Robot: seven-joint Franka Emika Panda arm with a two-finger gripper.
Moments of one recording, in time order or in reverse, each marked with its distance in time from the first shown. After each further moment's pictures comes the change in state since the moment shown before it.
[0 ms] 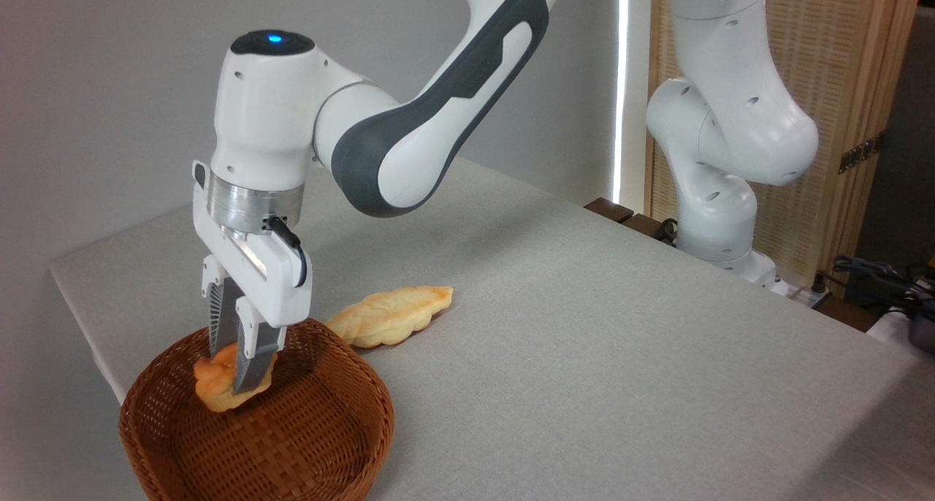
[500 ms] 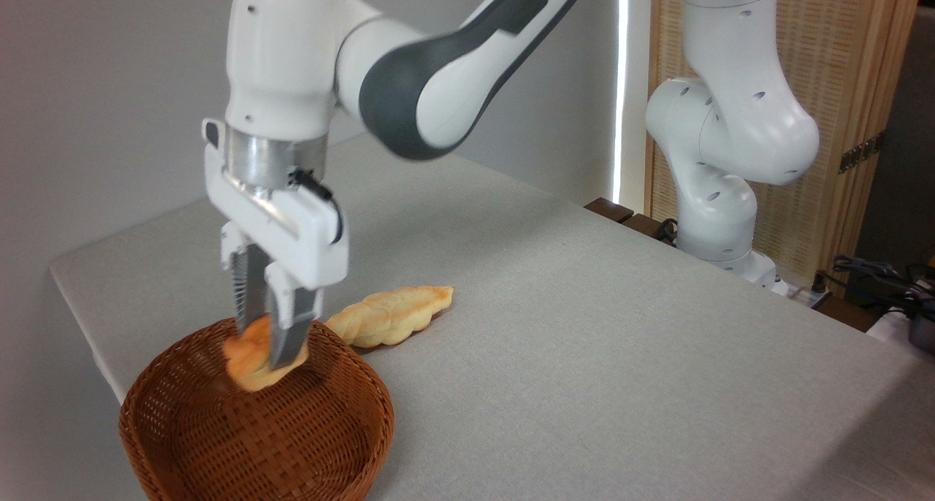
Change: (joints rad) arm 0.020 -0.133 0.059 0.006 0.000 -0.244 0.001
